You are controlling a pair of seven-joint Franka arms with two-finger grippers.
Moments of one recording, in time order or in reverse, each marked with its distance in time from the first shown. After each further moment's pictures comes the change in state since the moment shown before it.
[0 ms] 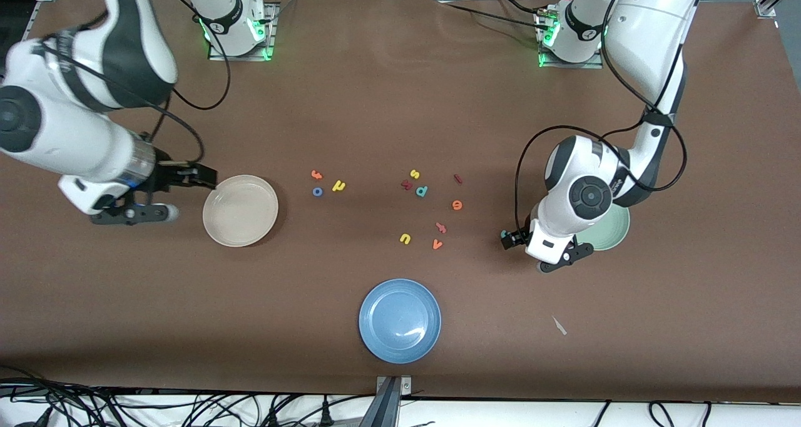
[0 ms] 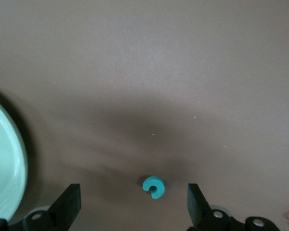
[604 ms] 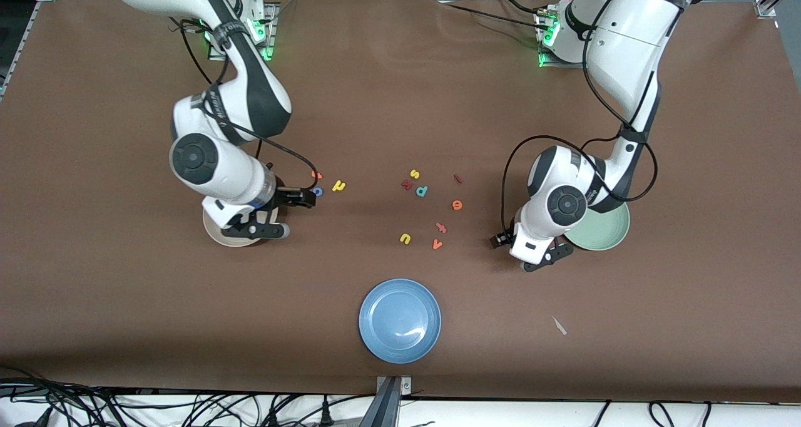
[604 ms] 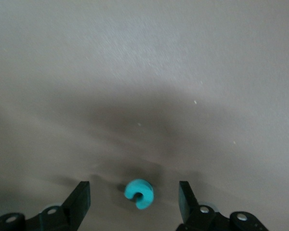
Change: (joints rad) left arm -0.040 0.072 -0.001 0.001 -0.022 0.054 -0.037; right arm 0.129 0.143 0.056 -0.146 0.062 0.330 0.188
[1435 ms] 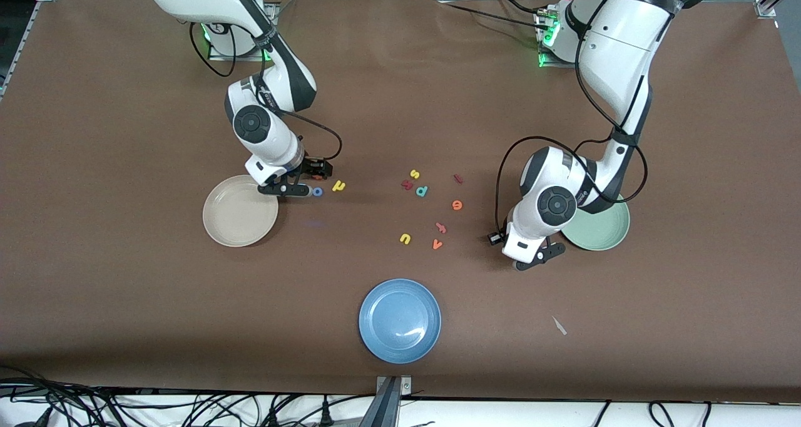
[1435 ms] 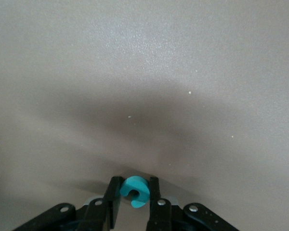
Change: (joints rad) left arm -0.008 0.019 0.001 0.011 0.000 0.004 -0.006; right arm 0.001 -0.067 0.097 -0.506 -0.051 0.456 0.120
